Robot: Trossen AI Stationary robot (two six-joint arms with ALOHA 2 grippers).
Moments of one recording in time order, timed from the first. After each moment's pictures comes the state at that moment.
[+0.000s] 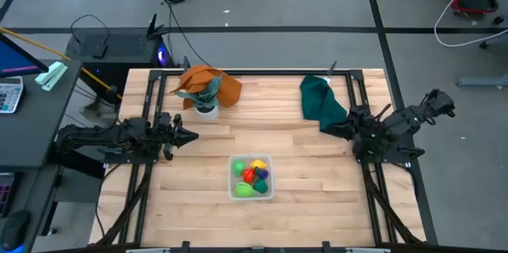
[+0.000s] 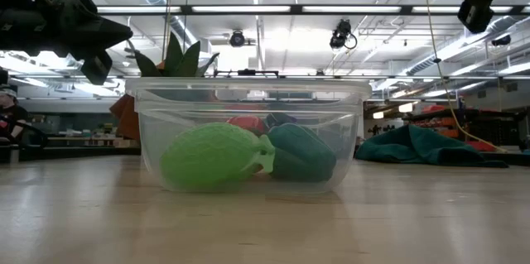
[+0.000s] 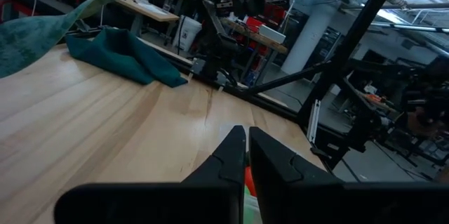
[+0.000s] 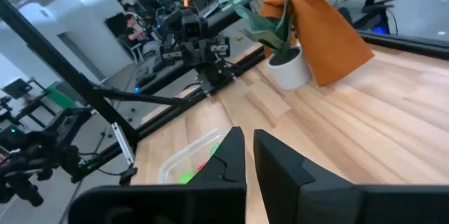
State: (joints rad) left arm -0.03 0.03 0.01 0.05 -0.05 -0.46; right arm 0.51 0.29 0.50 -0.38 0.64 0.65
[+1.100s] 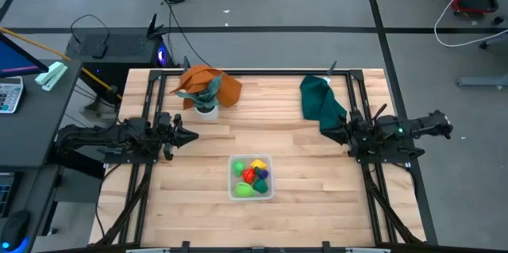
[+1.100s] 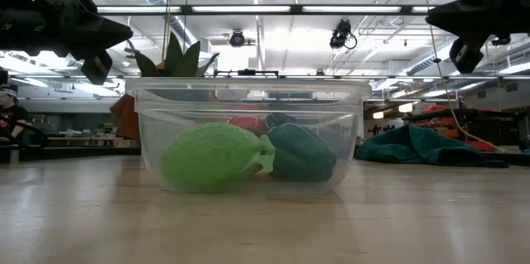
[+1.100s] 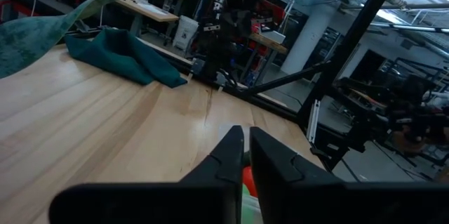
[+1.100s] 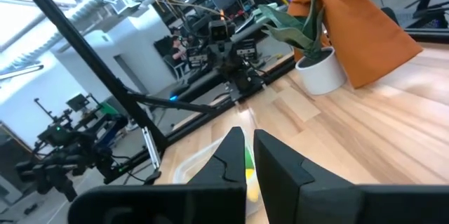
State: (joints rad) left arm -0.03 0.03 0.01 0.05 -0.05 -0.46; right arm 0.26 0.00 0.14 -0.10 0.32 0.56
